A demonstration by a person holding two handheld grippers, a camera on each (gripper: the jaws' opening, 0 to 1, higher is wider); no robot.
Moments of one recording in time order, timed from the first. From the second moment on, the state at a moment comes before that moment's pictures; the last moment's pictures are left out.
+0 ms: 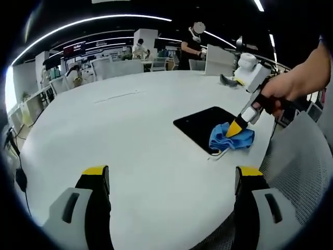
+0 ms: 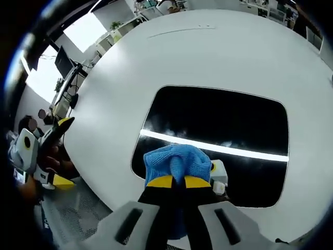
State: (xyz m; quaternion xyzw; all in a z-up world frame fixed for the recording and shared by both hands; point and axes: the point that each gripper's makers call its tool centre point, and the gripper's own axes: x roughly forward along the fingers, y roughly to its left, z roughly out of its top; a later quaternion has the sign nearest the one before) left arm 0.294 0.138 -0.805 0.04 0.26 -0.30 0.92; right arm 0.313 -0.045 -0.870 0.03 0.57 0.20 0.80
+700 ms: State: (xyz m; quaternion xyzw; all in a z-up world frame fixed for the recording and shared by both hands) left arm 0.286 0.120 -0.806 0.06 0.25 -0.35 0.90; right arm 0.312 -0.045 -0.870 0.03 0.56 0.21 0.80
